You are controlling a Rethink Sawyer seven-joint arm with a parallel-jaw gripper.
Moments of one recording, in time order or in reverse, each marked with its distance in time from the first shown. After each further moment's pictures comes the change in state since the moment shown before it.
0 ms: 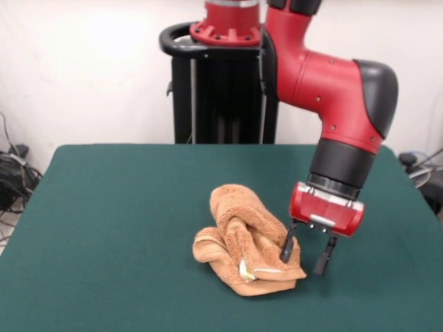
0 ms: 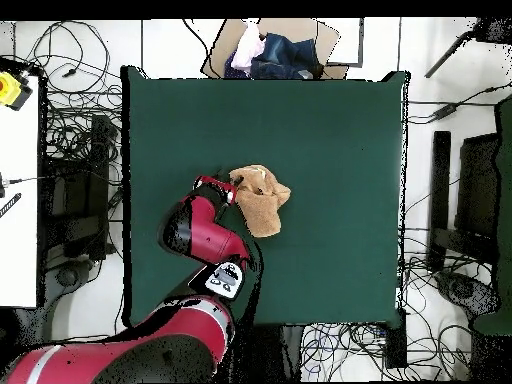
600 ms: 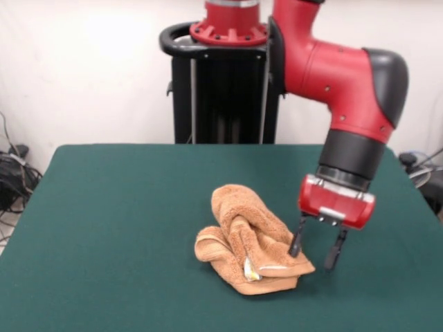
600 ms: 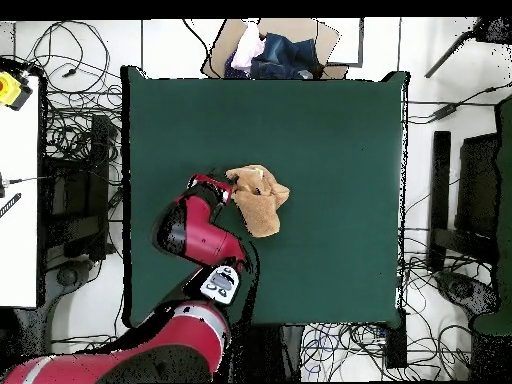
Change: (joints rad) arm 0.002 -0.024 0.011 0.015 0.010 0.004 0.000
